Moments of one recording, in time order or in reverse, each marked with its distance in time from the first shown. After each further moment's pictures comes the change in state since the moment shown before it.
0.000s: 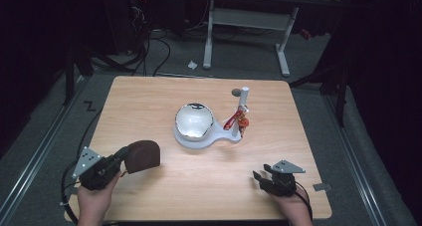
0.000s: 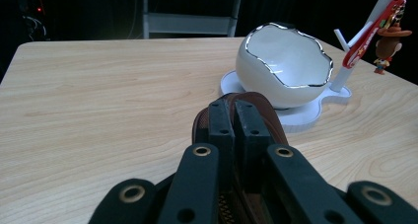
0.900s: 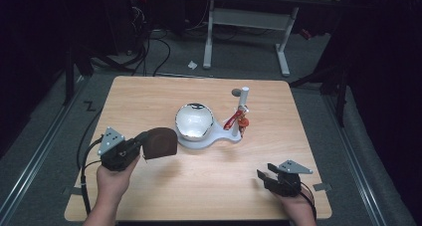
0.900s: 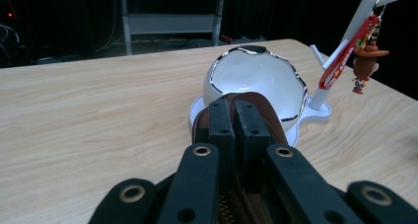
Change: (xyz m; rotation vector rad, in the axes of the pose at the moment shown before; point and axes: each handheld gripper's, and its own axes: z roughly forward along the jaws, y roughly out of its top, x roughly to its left) left arm -0.030 0.049 0.044 0.036 -0.043 0.044; right arm -0.009 -0.001 -0.010 -0.031 0.003 0.034
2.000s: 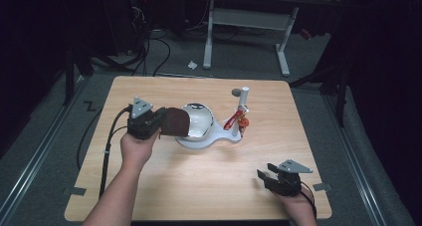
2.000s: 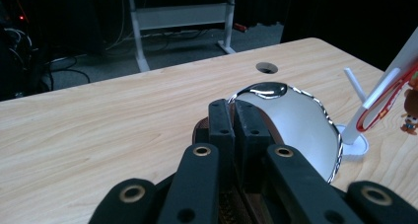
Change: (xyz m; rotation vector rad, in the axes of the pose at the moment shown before) left arm -0.010 0.054 0.080 0.062 0.055 0.042; right arm -0.002 0.000 0.001 0.006 0.009 0.001
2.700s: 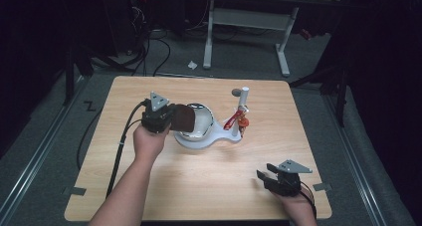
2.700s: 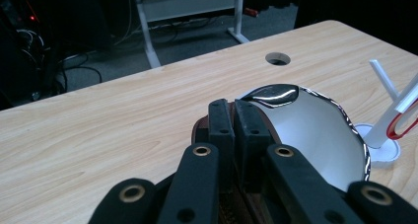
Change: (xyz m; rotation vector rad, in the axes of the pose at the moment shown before) left arm -0.017 0.007 0.039 0.066 0.055 0.063; right arm 0.001 0.000 0.000 0.001 0.013 -0.007
